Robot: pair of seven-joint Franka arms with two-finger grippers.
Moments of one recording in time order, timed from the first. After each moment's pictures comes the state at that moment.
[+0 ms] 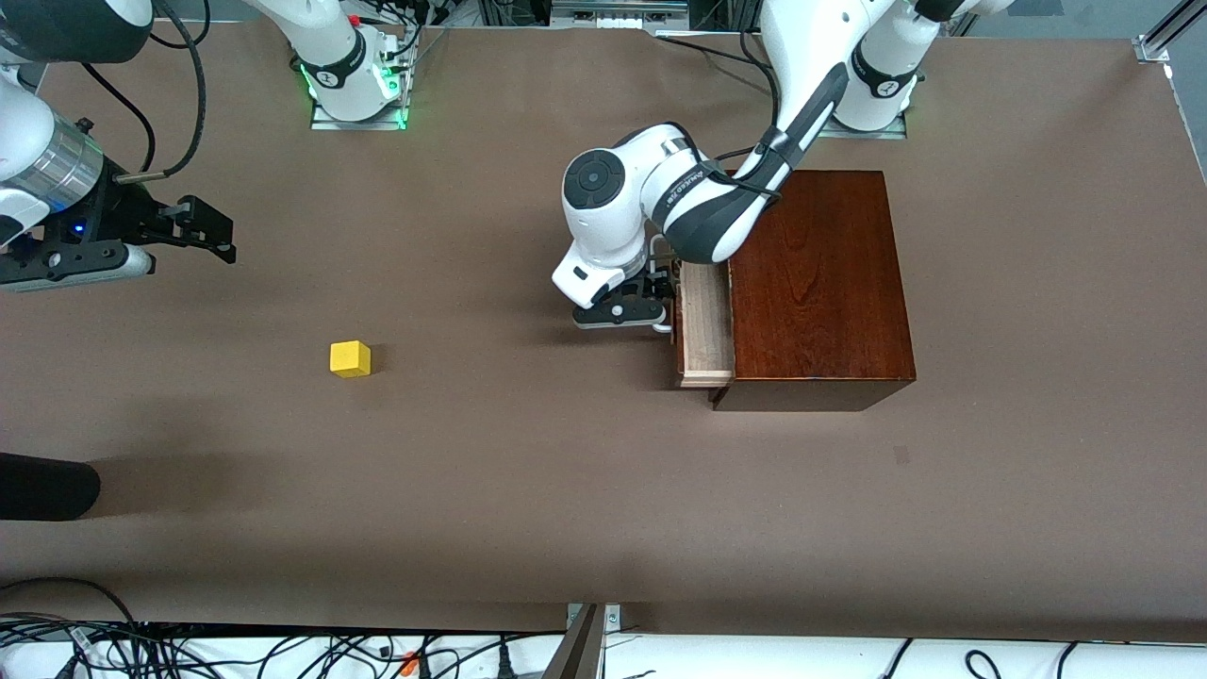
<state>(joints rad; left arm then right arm) -0.59 0.69 -0.26 -1.41 0.27 2.00 -0.97 0.28 0.04 -0.18 -1.64 0.02 1.70 -0.06</state>
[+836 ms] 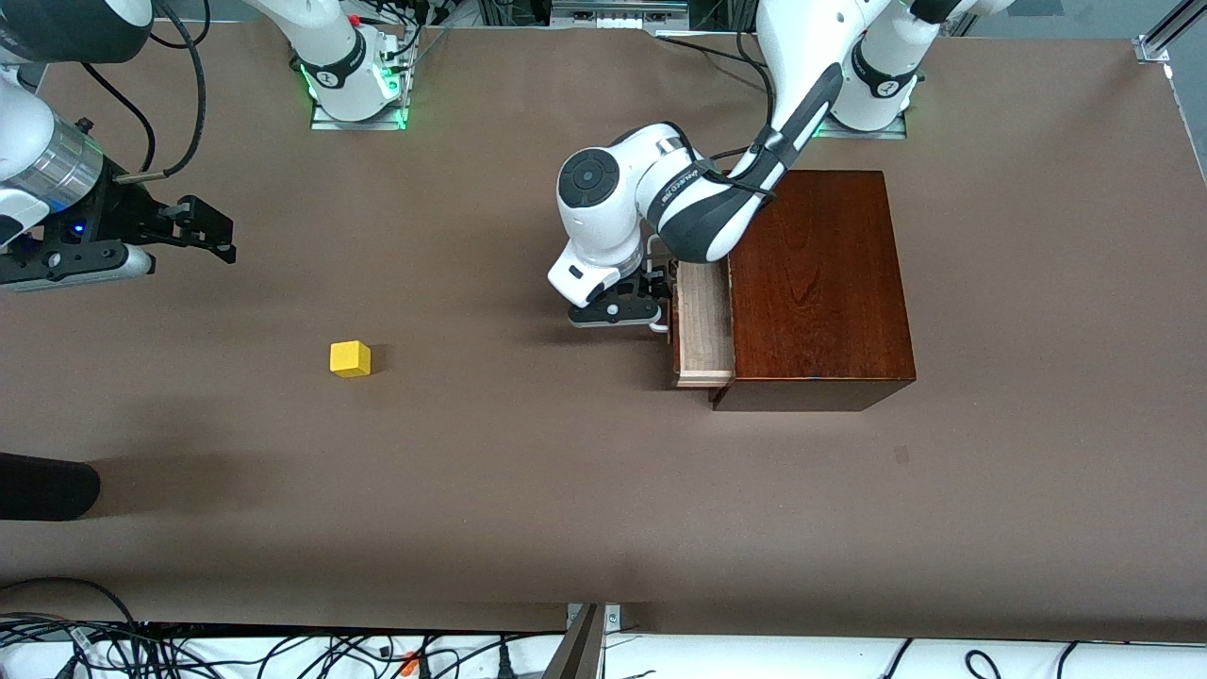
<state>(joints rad) -0.60 0.70 -0.25 -1.40 0.27 1.99 -0.97 0.28 0.04 -0.18 -1.64 0.02 1.70 -0.06</state>
